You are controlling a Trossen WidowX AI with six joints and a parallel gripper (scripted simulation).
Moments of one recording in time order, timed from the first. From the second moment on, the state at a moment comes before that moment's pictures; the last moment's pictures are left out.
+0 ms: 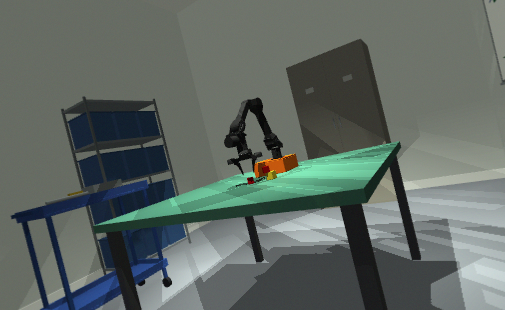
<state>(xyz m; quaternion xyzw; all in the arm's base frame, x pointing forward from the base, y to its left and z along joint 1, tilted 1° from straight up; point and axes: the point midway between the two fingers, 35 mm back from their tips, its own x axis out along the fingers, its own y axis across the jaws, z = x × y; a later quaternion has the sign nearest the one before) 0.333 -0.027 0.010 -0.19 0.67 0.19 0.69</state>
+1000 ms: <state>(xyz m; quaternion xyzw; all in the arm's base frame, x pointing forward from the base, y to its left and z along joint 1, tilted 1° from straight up) 0.332 -0.026 -0.028 -0.19 0.67 0.20 0.69</state>
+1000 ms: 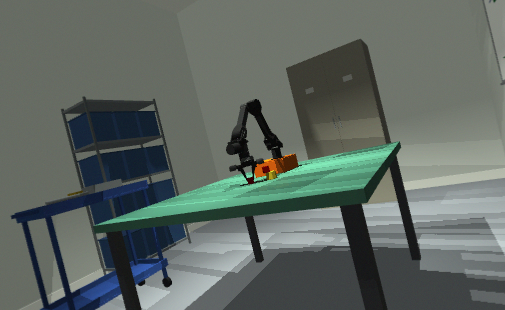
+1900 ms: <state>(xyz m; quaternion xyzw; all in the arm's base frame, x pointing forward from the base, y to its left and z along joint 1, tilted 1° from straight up) 0.338 -0.028 0.006 -0.19 0.67 0.19 0.70</state>
